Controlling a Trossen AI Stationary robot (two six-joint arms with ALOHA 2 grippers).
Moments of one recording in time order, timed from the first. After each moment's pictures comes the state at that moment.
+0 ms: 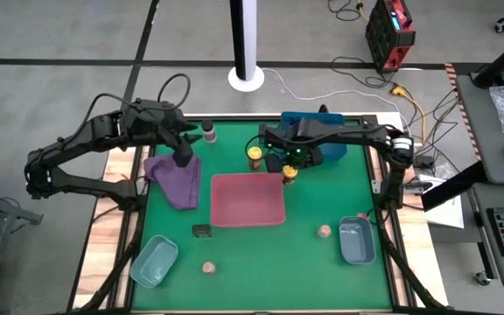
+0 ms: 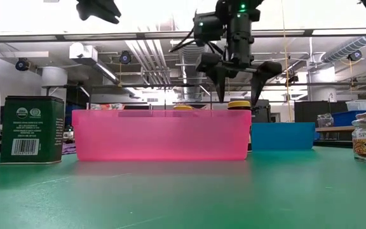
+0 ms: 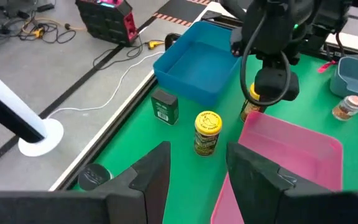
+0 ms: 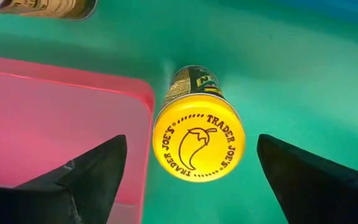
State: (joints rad) left arm 0.30 1.03 1.30 -0.85 -0.17 -0.09; right arm -0.27 1.88 1.59 -1.20 -0.07 1.11
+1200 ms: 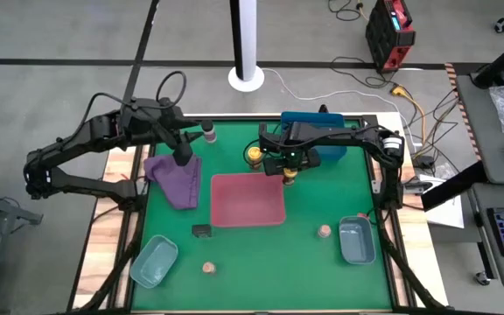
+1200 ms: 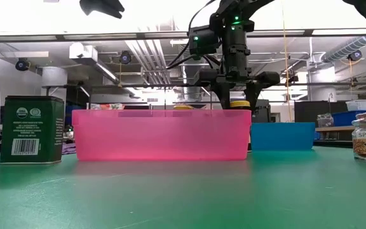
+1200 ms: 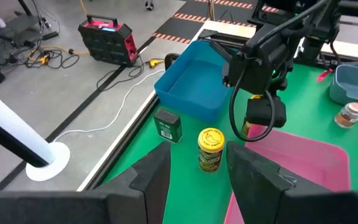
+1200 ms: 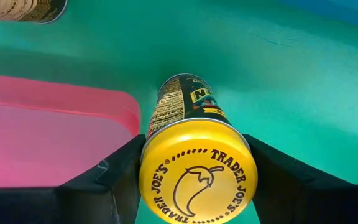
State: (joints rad) left arm 0.30 1.02 1.30 -0.79 -0.17 -0.01; right arm -0.27 1.96 1.59 -1.19 -0.04 1.11
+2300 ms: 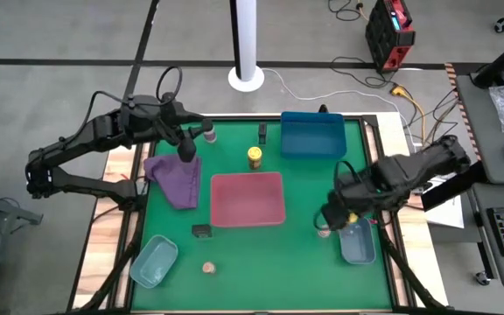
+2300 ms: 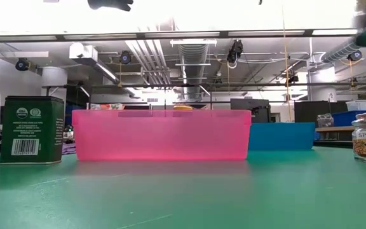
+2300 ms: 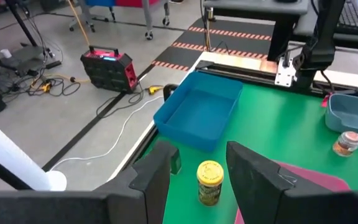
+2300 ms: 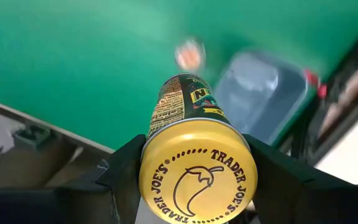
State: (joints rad) left arm 0.30 1.04 1.30 -0.65 -0.17 0.01; right arm 0.40 1.39 1.54 -1.55 -0.14 1.60
